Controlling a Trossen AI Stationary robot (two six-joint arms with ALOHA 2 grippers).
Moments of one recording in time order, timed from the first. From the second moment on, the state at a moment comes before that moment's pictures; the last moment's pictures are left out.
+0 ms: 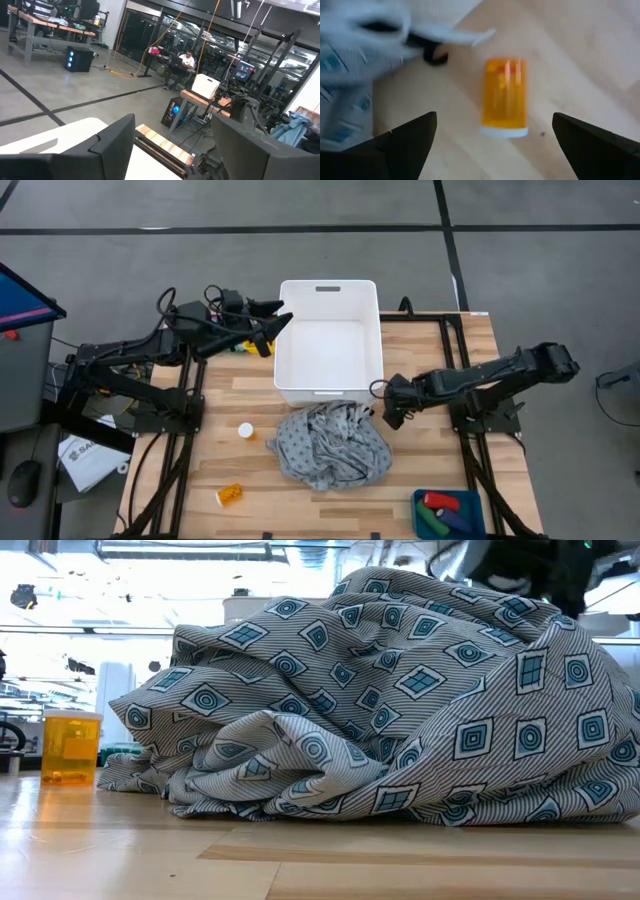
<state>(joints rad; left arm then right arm) 0.09 1.10 1.21 -0.04 -0.41 -0.35 0.13 1.30 0.80 -0.87 0.24 0.85</state>
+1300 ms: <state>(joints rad) 0.09 1.21 1.22 -0.01 -0.31 -0.52 0.26 1.26 0.53 -0.49 0.50 0.87</state>
